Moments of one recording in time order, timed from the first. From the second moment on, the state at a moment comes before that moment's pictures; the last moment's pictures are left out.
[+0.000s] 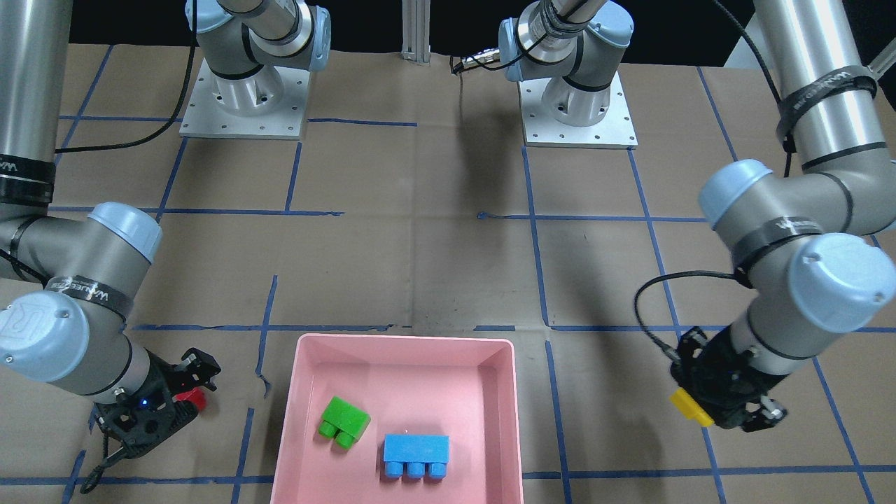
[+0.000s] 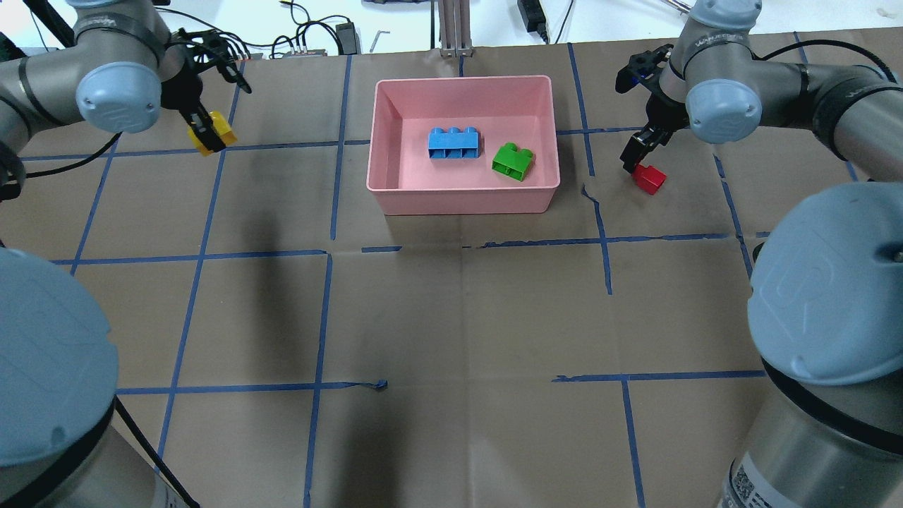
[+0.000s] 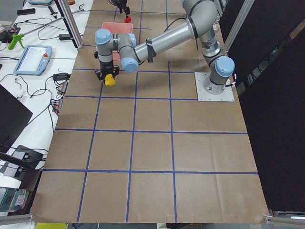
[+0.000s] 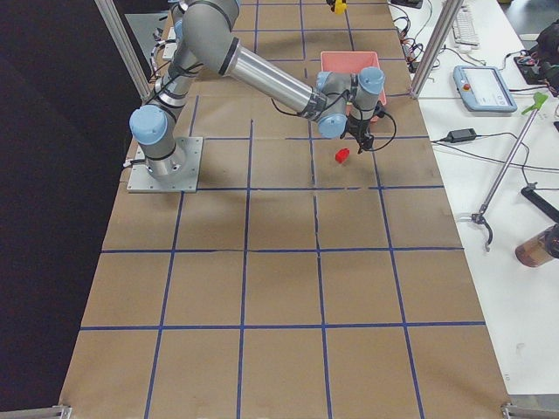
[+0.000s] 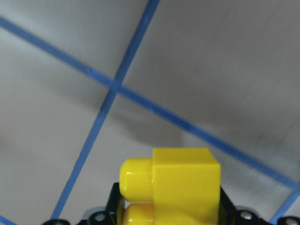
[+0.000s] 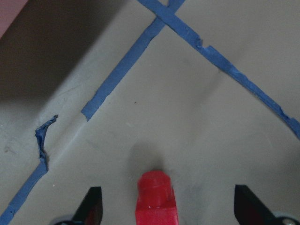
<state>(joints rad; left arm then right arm) -1.43 -2.07 -1.42 -1.08 1.65 1.14 1.43 -0.95 1.49 -2.13 -1.53 -0.84</state>
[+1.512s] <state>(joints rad) -1.82 -2.30 -1.21 -0.97 1.64 0.70 1.43 -0.95 1.55 -2.16 -1.57 -0.83</state>
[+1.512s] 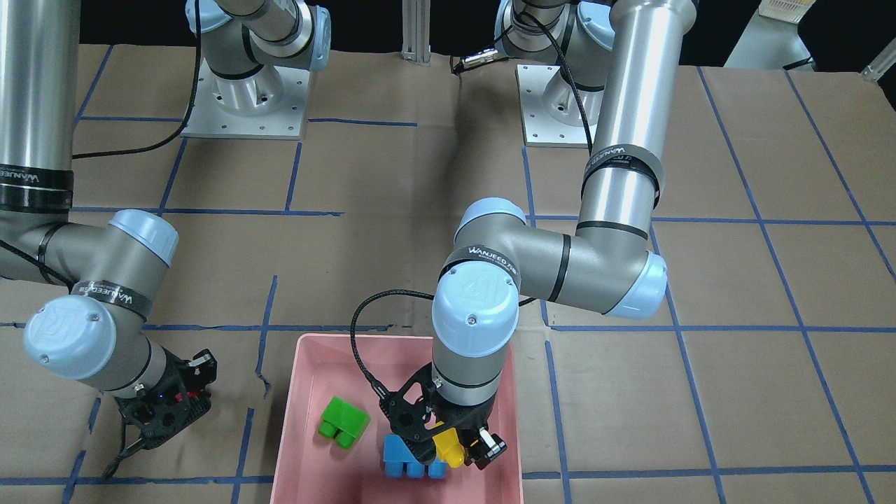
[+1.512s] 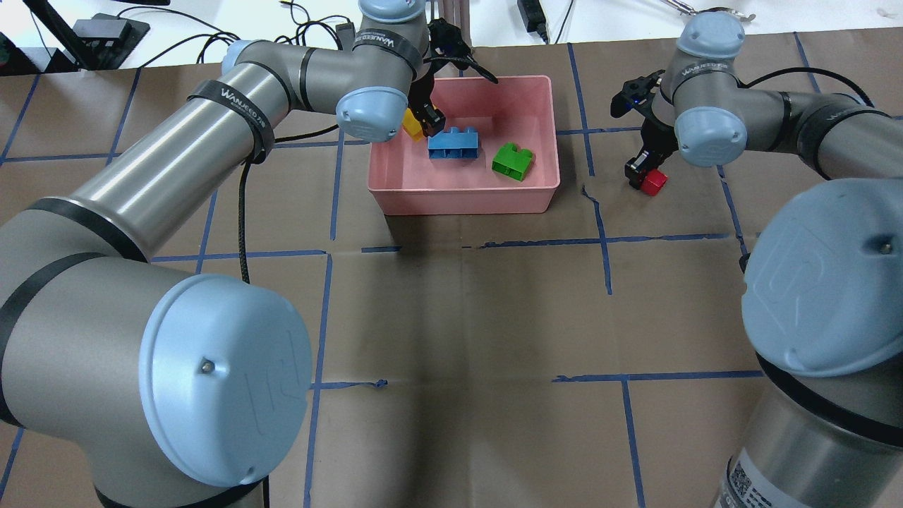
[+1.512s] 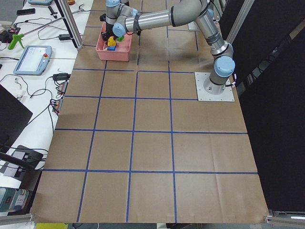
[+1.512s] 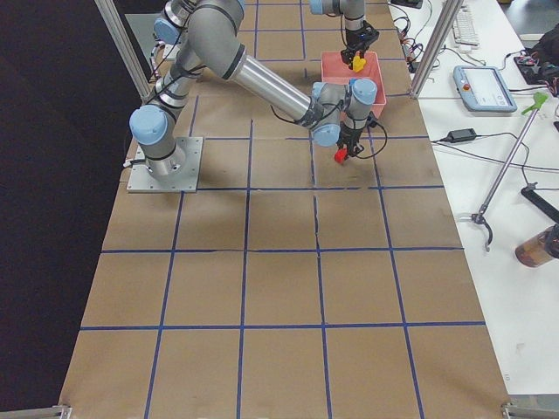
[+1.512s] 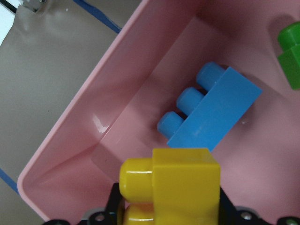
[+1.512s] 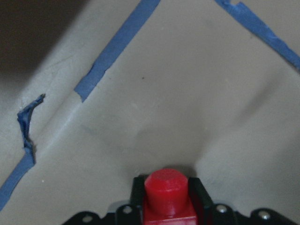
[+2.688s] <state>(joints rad) -1.64 -1.99 -1.34 -1.25 1.65 0.54 1.50 -1.00 1.08 -1.65 -1.54 -0.40</state>
